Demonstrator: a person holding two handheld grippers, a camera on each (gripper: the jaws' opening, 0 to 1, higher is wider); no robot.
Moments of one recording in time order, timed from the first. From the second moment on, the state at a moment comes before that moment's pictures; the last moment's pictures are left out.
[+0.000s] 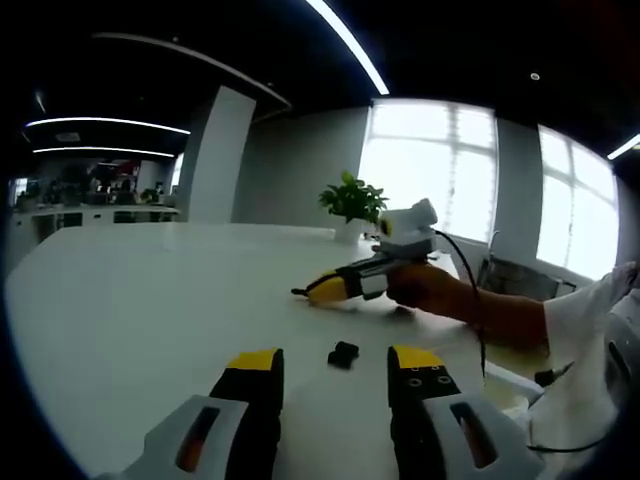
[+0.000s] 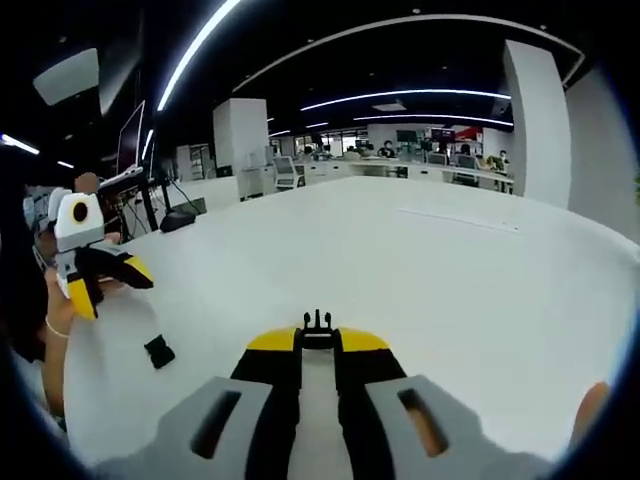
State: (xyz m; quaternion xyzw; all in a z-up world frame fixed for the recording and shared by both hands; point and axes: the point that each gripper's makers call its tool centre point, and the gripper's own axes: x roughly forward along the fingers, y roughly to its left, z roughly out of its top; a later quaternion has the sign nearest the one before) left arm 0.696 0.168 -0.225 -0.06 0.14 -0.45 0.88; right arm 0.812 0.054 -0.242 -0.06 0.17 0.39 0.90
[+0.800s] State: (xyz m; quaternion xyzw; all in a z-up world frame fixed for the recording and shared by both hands) left arm 0.693 0.166 -0.227 -0.06 0.15 -0.46 0.88; right arm 0.780 0.057 -0.244 -0.06 0.17 0.44 0.88
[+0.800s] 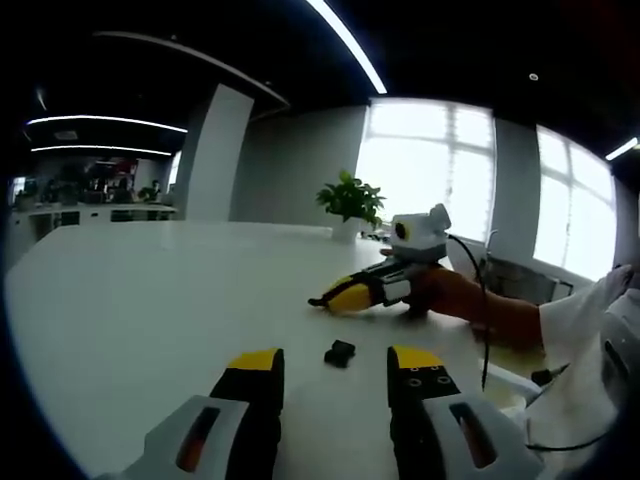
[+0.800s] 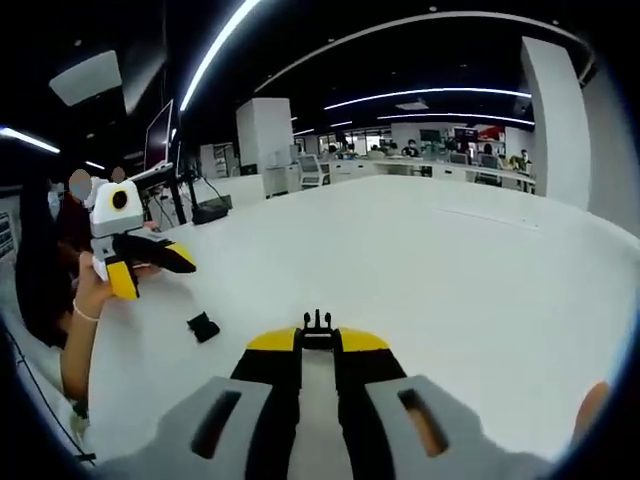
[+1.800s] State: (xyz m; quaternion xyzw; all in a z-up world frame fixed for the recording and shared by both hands) left arm 0.689 0.162 -0.226 -0.07 0.14 -0.47 0.87; right arm 0.746 0.055 -0.241 -0.07 0.16 0.50 0.85
